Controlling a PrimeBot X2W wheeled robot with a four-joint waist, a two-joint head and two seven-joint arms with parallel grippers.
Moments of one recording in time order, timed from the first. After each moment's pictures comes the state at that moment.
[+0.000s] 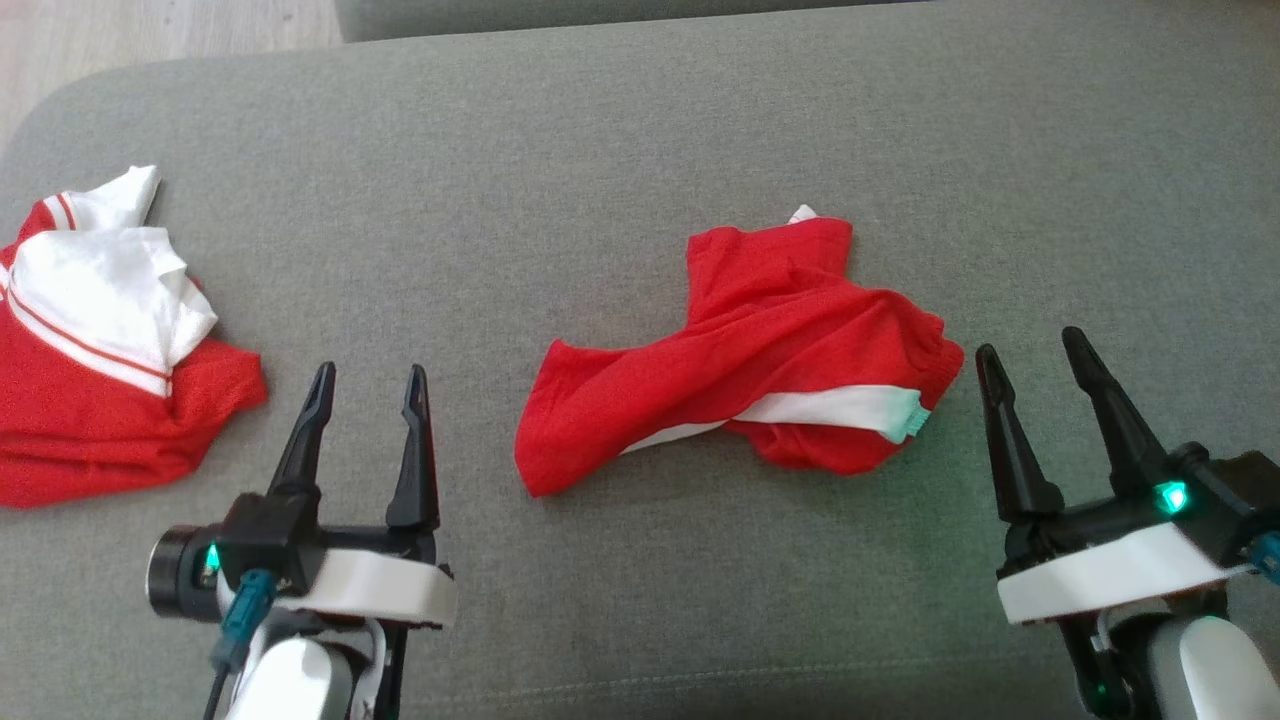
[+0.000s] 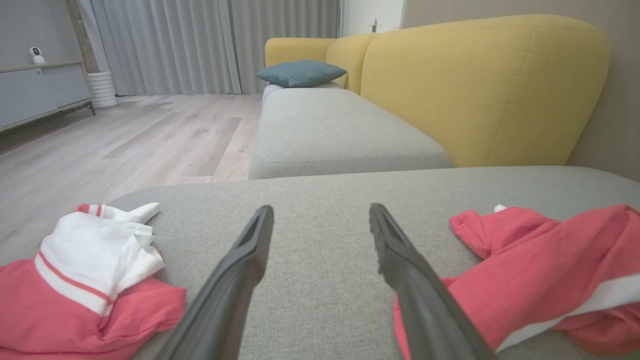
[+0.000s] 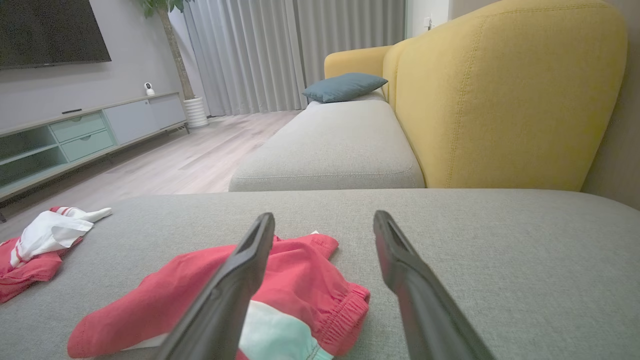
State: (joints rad) left arm -0.04 0.17 -0.31 0.01 -0.19 0.21 -0.26; right arm 0.03 -0.14 0.09 -0.14 0.23 0.13 -0.03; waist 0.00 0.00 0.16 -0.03
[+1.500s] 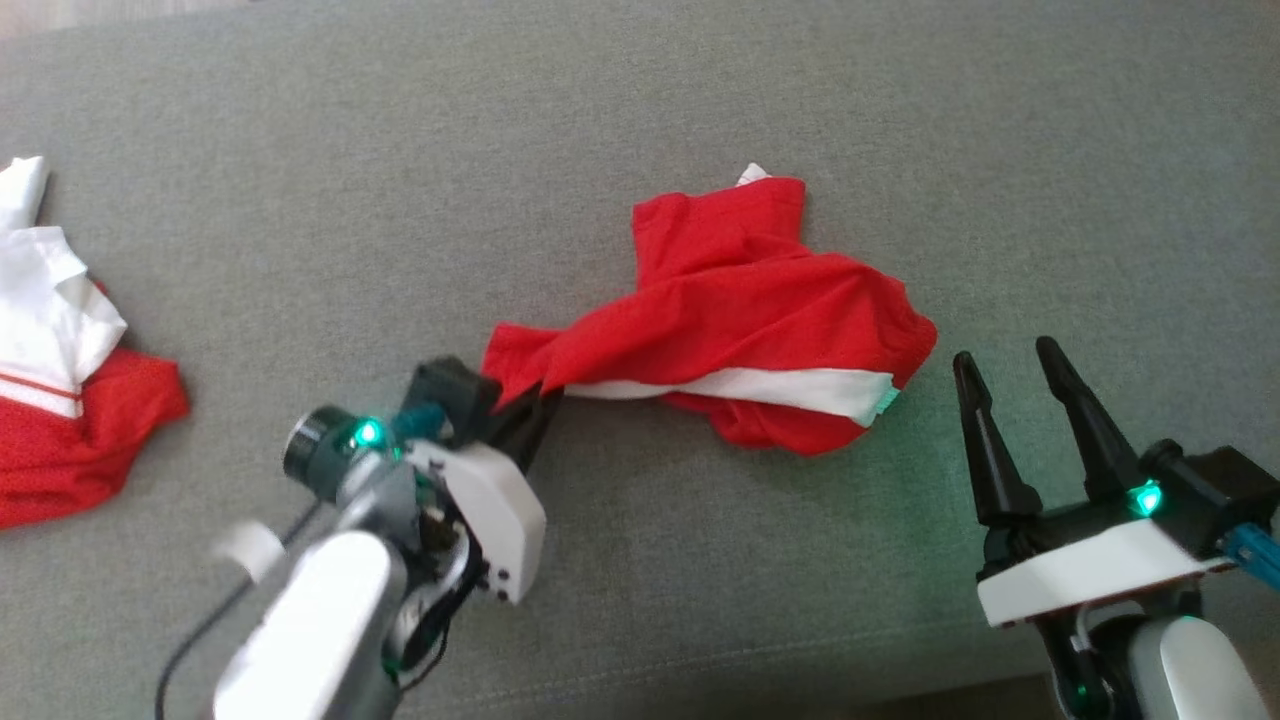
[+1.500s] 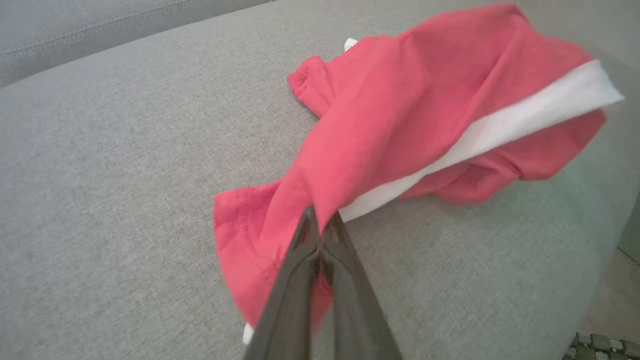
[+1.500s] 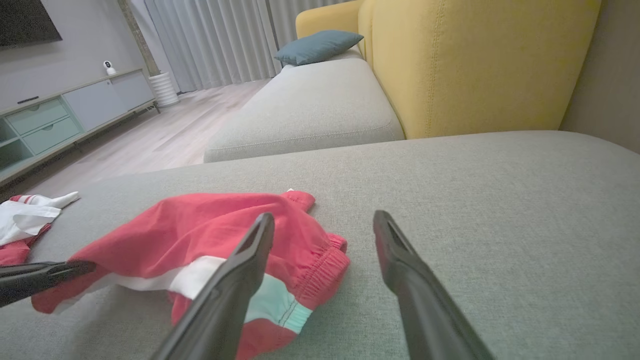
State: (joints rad) left arm -0.28 0.22 -0.52 0.12 -0.26 -0.05 0.24; right arm 0.03 -0.11 0.10 -0.12 0.24 0.13 0.00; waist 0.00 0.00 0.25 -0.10
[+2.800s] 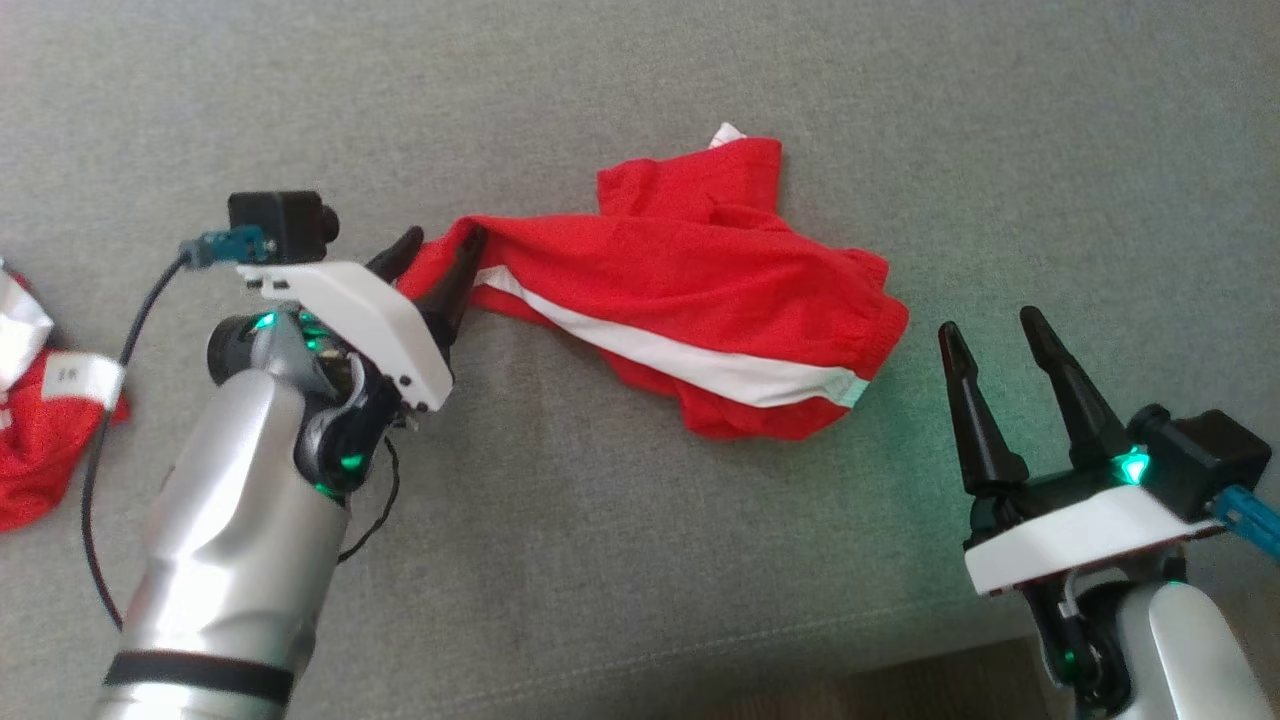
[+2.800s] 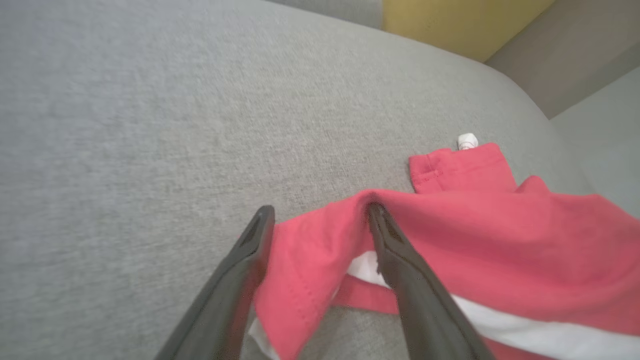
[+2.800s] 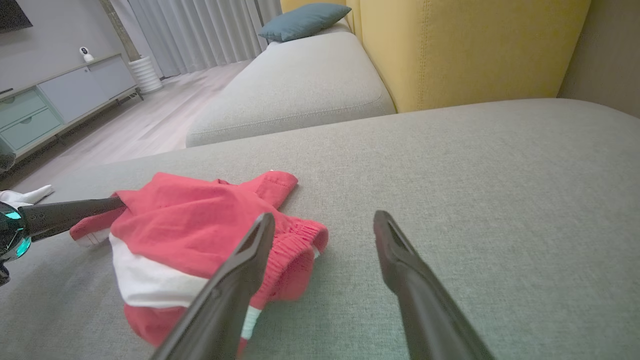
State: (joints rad) left arm -0.59 0.15 -0.34 0.55 -0.61 -0.11 0.21; right arm -0.04 -0.10 0.12 -0.08 0.27 0.13 0.02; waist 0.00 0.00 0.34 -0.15
